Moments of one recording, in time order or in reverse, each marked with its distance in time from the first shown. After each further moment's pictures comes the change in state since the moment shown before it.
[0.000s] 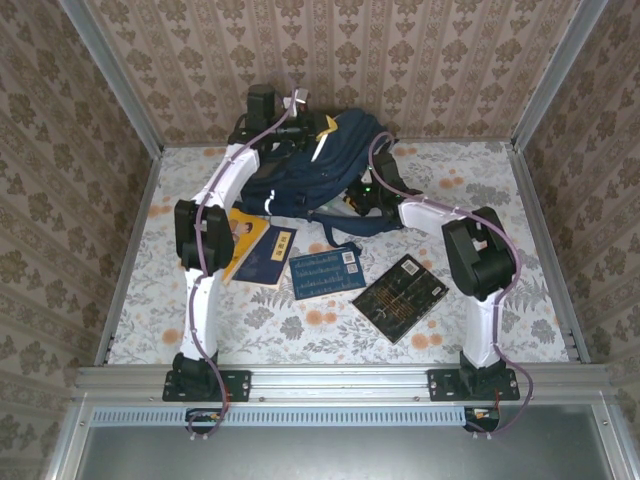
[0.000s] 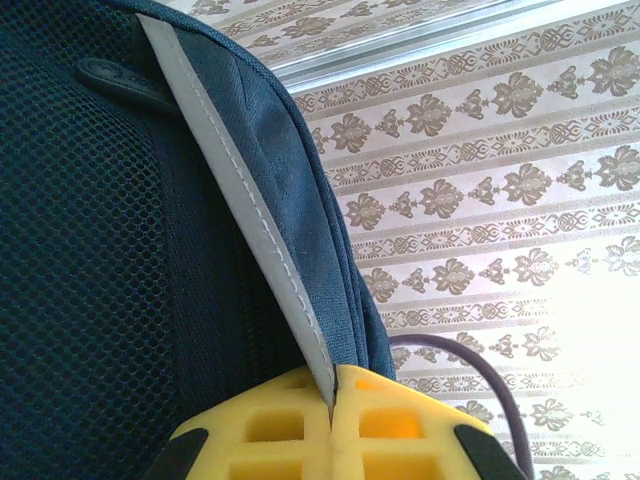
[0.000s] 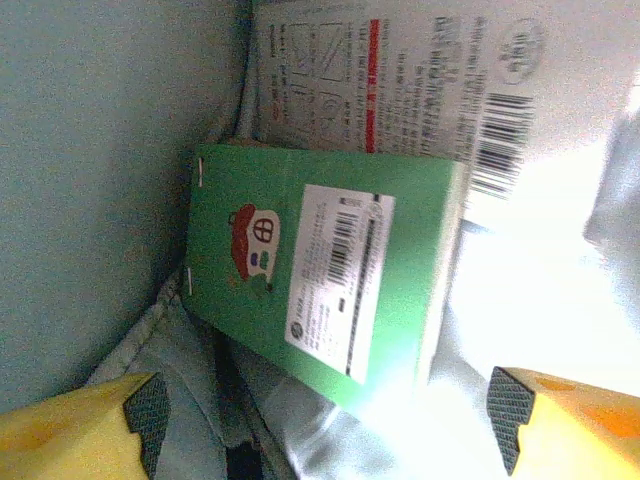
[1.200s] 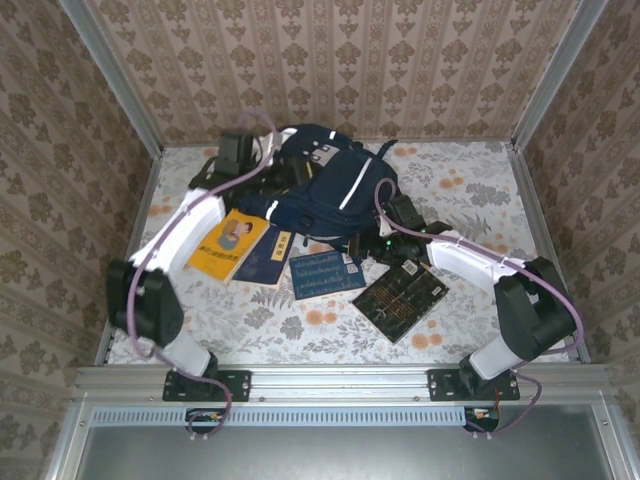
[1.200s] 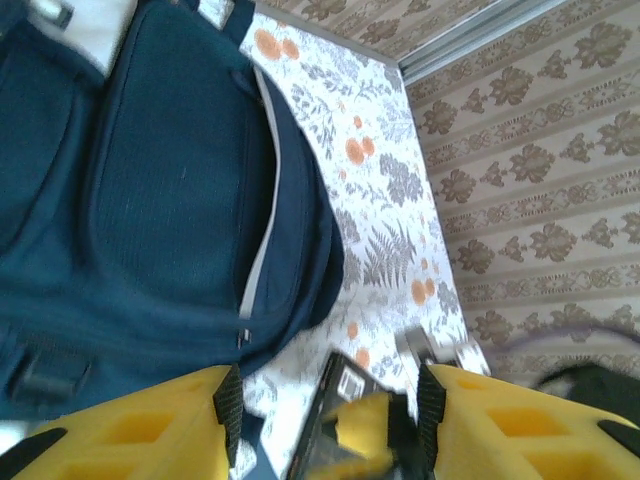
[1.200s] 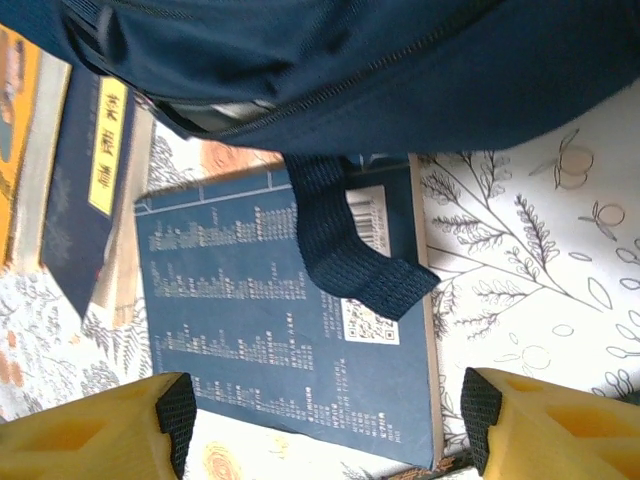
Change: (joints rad) left arm -0.050 -0.784 -0.877 -0.196 -0.425 0.393; right arm 0.096 -0.439 -0.389 -0.473 0.072 -0.346
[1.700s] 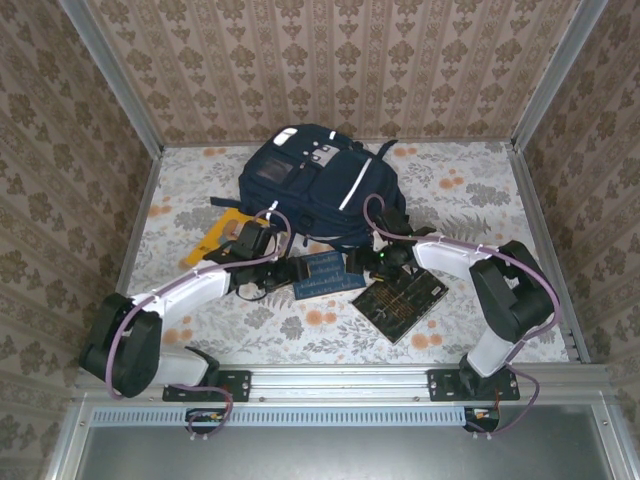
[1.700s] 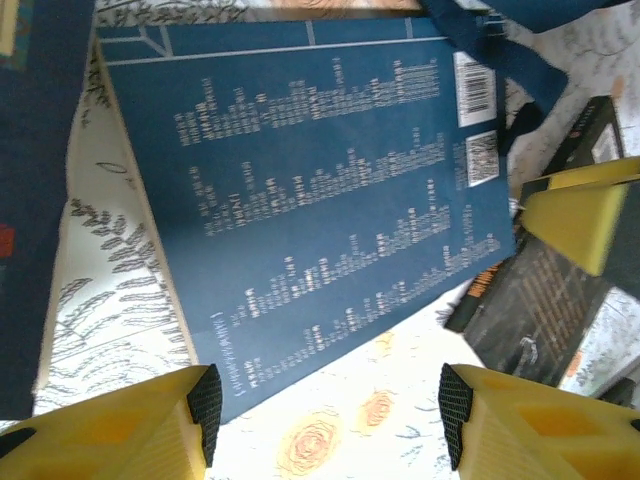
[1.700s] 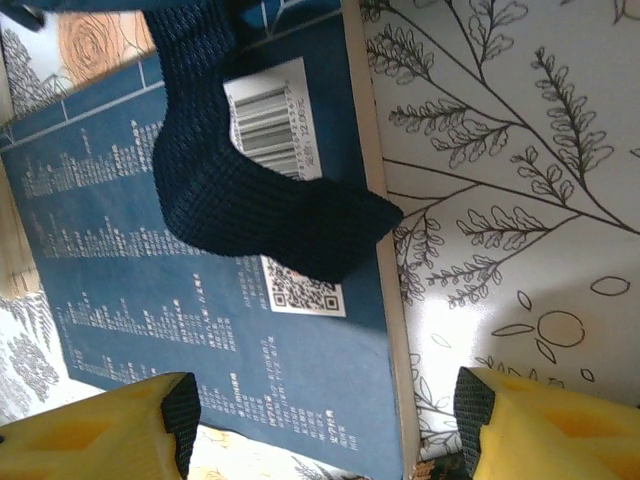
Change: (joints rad) left arm -0.174 -0.217 -0.644 0.029 -0.180 -0.083; right arm 0.031 0.121 -0.029 0.018 -0.051 0.028
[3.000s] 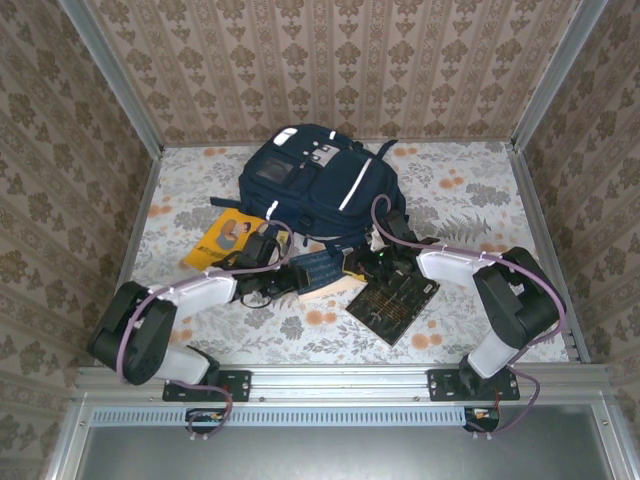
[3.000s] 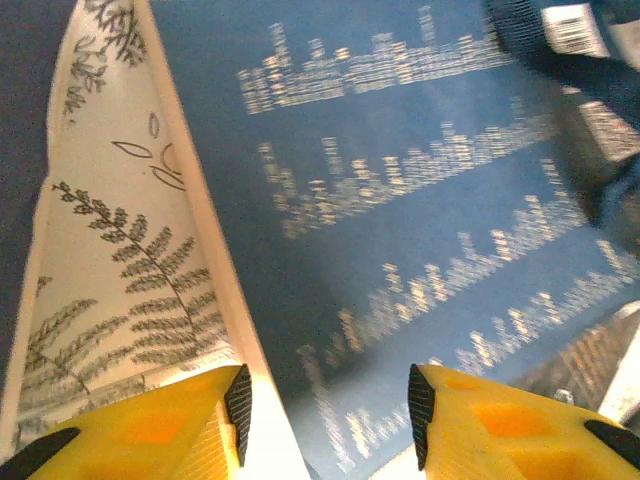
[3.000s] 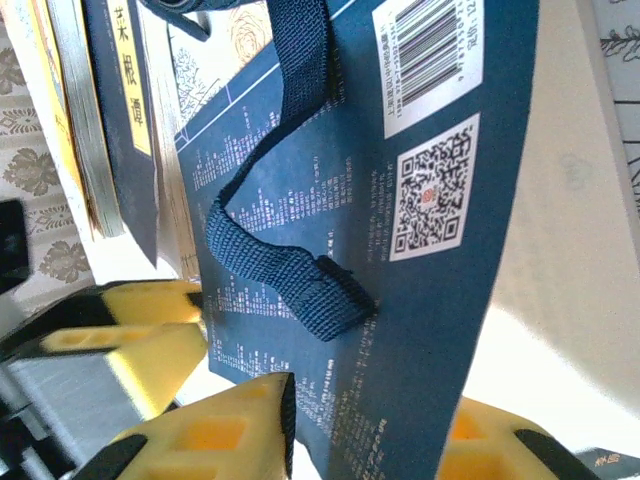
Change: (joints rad) left arm -0.018 0.039 -0.100 0.171 -0.007 -0.058; right arm 0.014 -0.048 -0.104 0.259 -0.166 0.261
